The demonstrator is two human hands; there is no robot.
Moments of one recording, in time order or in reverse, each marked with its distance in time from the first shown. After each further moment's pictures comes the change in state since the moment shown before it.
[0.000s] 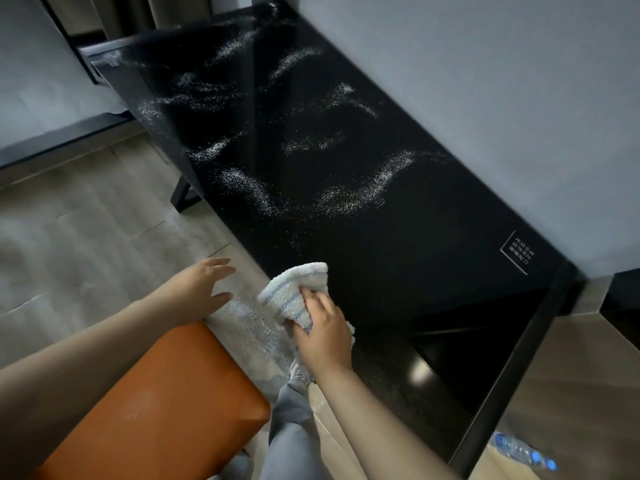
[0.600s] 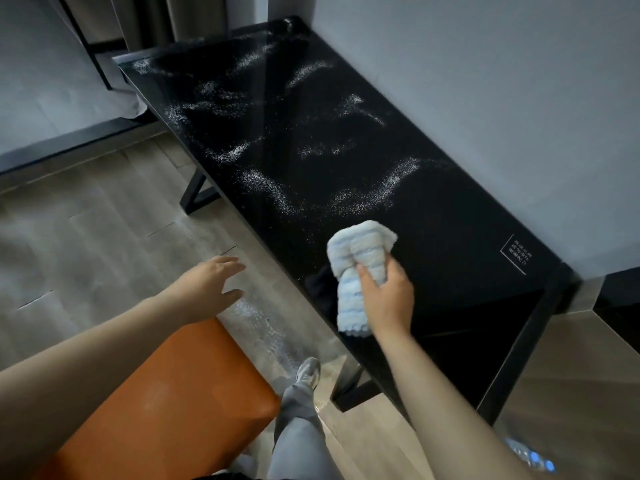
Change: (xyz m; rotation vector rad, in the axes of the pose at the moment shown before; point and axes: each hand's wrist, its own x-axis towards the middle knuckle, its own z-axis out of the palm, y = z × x) left_hand -0.040 -0.009 -0.010 -0.004 0.036 0.027; right_hand 0.016 -0.007 -0.076 0.243 0.376 0.178
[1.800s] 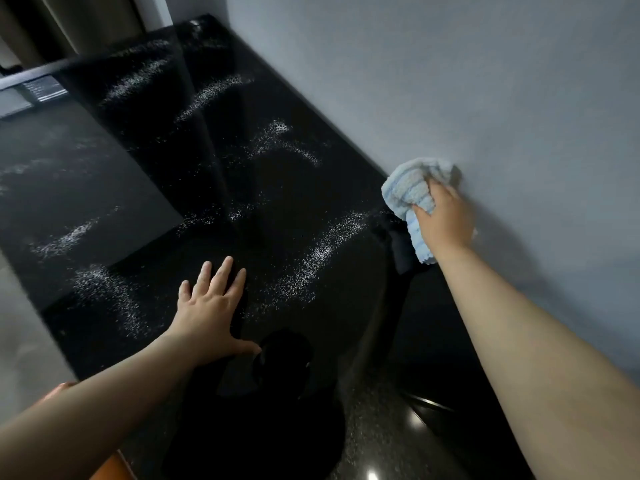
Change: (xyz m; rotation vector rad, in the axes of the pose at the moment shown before) left_hand 0.290 0.153 0.009 0.286 -0.022 -0.176; right_hand 0.467 0.143 -0.073 -0.357 0.028 -0.168
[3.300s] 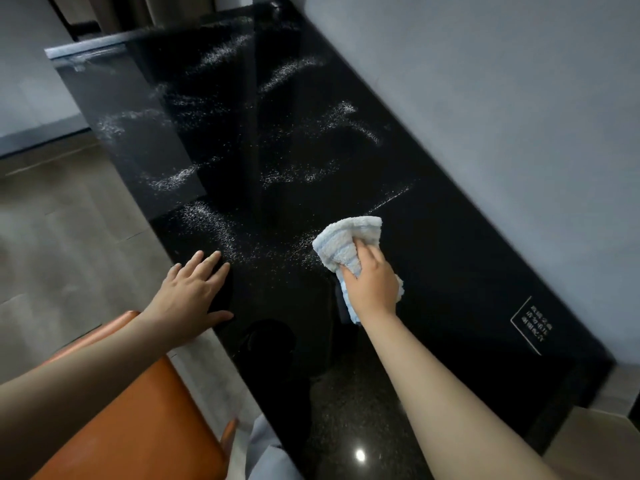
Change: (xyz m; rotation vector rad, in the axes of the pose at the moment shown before) left_hand -0.120 -0.125 0.027 0.009 0.035 0.033; right_hand -0.236 -0.157 0.056 0.055 -0.247 -0.086
